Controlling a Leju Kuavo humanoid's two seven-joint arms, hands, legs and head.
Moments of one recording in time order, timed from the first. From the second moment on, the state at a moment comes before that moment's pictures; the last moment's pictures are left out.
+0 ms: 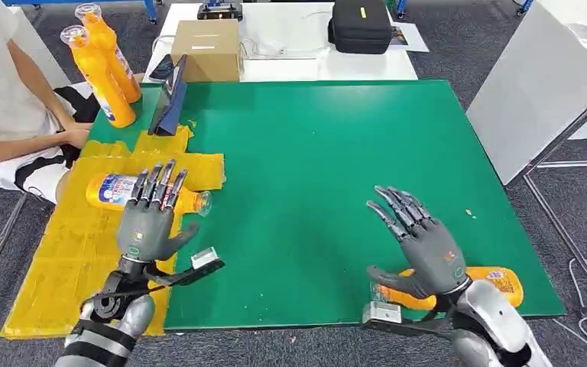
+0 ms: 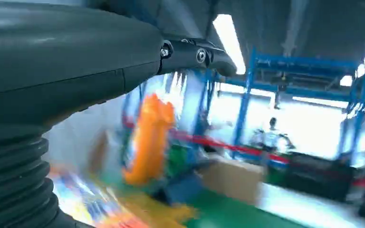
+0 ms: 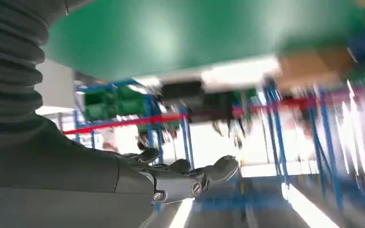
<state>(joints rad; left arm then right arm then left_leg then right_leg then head) -0.14 0.04 -0.28 -1.37 -1.15 0.66 -0.25 0.01 -0.45 0.33 -1.82 0.92 -0.17 -0.24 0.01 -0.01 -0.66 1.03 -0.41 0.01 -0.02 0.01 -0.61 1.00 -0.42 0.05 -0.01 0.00</state>
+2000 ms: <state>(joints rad) 0.05 -0.08 -0.39 -1.61 -0.30 0.11 -0.43 0.12 -0.68 0.19 -1.55 0.89 0.12 -0.08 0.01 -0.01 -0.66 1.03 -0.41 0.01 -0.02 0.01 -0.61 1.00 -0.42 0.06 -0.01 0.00</state>
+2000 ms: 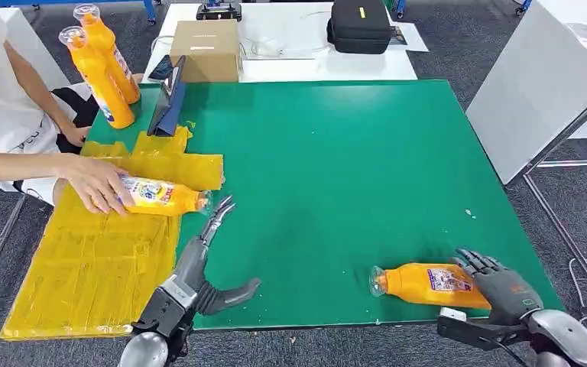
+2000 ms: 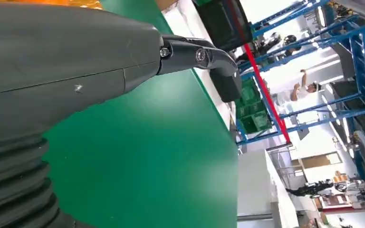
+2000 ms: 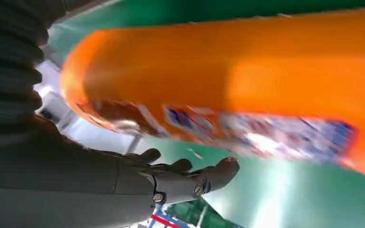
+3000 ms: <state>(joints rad) 0.06 -0.09 -0.39 -1.62 -0.33 0.11 -0.40 0.06 -0.40 0.16 -1.50 1.05 -0.23 -0.03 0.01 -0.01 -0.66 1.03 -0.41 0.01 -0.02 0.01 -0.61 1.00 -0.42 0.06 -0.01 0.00</state>
